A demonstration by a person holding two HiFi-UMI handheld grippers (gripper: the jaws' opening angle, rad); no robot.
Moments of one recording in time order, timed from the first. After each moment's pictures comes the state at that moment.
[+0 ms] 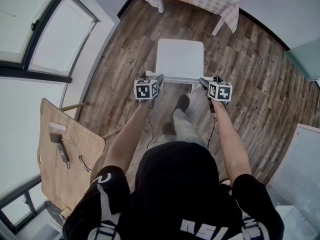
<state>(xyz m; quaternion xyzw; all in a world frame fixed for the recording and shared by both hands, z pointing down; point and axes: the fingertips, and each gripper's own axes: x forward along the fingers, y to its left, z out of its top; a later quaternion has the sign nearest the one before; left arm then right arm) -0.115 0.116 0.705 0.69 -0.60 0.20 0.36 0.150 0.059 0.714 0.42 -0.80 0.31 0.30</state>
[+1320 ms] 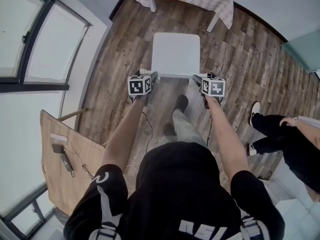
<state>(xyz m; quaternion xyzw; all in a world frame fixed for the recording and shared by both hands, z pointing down) -0.132 0.061 0.725 0.69 -0.58 0.23 0.37 0.134 0.019 0.736 0.43 -0.78 0.33 0.31</state>
